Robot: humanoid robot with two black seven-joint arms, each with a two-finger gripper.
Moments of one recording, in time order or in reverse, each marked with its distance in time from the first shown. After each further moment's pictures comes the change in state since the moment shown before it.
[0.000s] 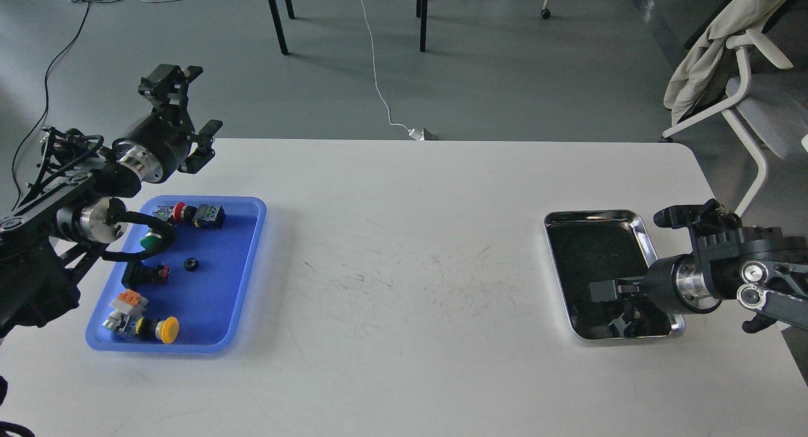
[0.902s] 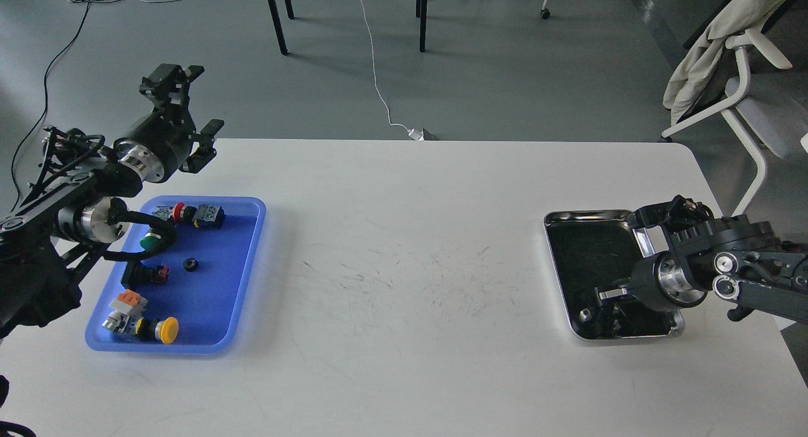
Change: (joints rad) left arm -0.001 -0.003 -0.003 -0.001 -0.002 0.000 0.000; right arm 0.145 0.090 -0.184 -0.051 -0.001 0.046 0.014
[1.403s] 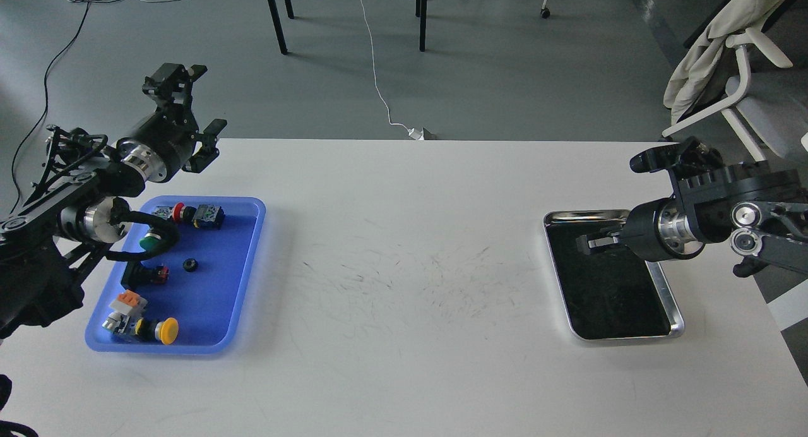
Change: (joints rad) left arm 0.000 -0.006 0.001 0.000 0.002 0.001 0.000; right arm 0.213 -0.066 0.018 0.168 0.161 -0.072 0.002
